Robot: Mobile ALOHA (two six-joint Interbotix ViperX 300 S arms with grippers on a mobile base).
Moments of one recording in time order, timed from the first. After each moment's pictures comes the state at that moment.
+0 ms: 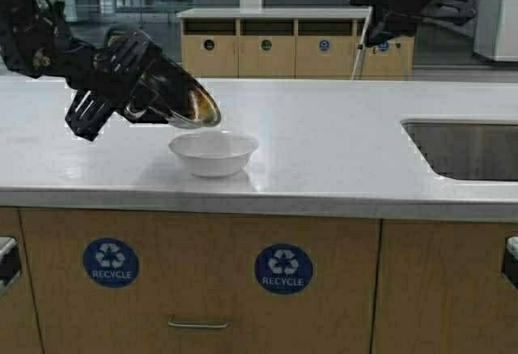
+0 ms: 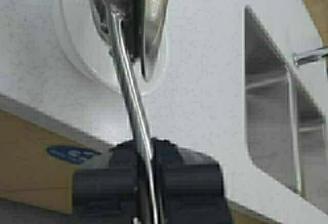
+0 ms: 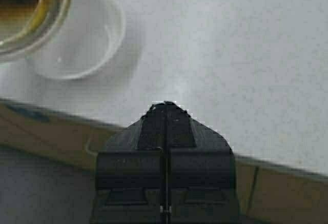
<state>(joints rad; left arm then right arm) -0.30 0.18 0.93 0.31 -0.77 -1.14 0.44 -0.26 0.88 0.42 -0.07 -0.18</state>
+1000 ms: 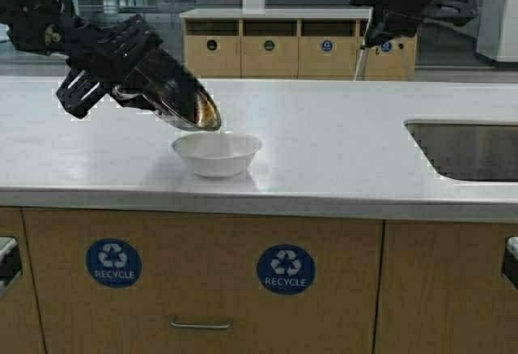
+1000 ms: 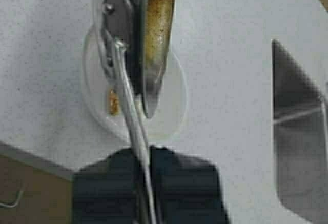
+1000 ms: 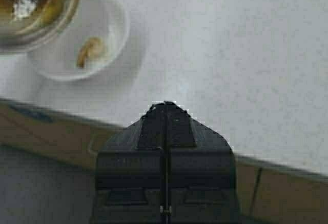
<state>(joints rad) -0.30 0.14 0.88 0.17 -0.68 -0.99 0.44 -0.26 0.88 0.43 -0.07 -0.18</state>
